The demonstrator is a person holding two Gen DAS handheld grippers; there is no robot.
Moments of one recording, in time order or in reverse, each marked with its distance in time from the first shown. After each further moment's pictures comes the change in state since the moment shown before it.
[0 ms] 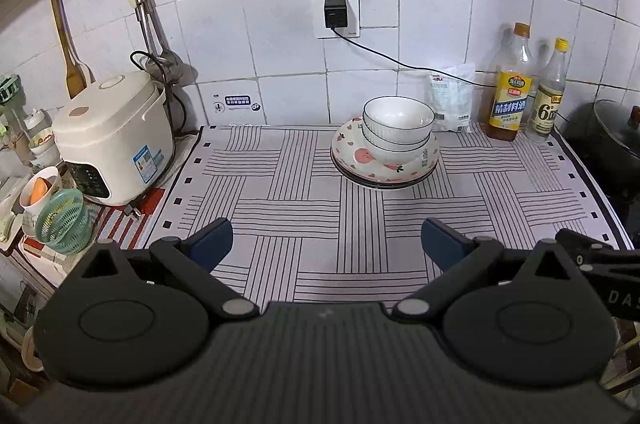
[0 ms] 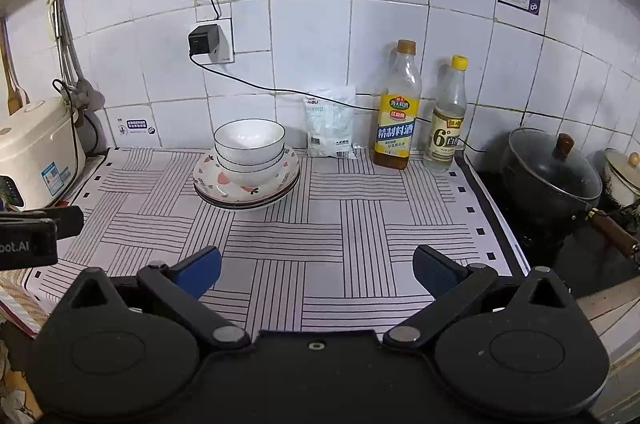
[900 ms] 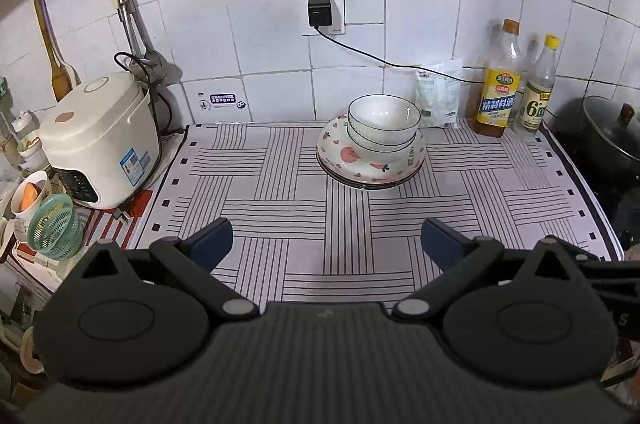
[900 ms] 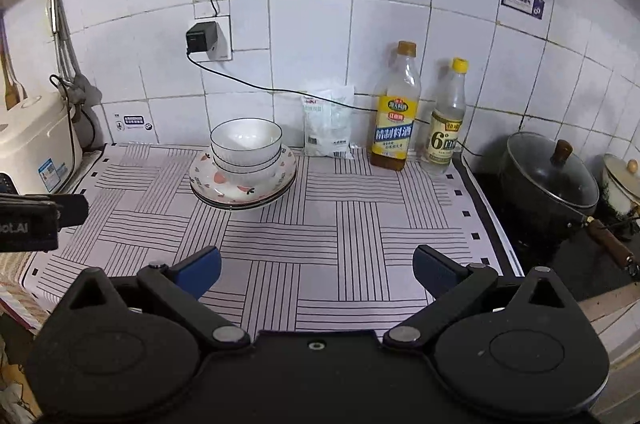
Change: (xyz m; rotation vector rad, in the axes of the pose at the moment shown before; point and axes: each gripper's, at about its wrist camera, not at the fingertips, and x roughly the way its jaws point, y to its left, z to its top) left arm 0.001 -0.008 0.017 0.016 0.038 -0.038; right arm -0.001 0.000 0.012 -0.025 0.018 -0.006
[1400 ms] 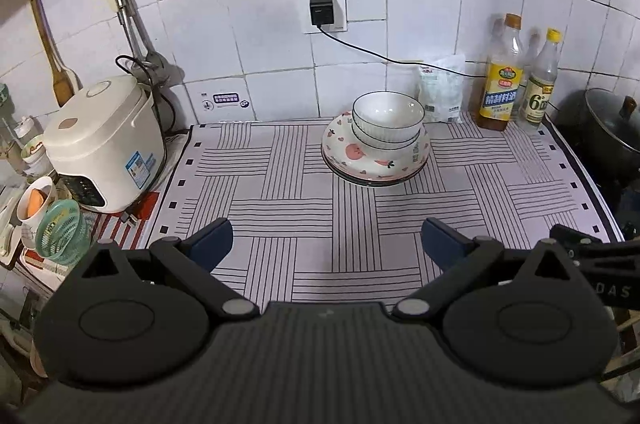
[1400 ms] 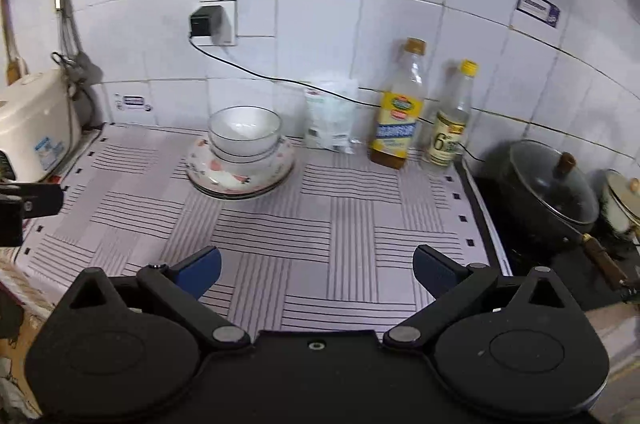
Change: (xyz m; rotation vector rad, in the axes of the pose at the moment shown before) left arm -0.003 0.001 0.011 0.015 0.027 0.017; right arm 0.009 -0.003 0.014 -0.051 0.056 -0.016
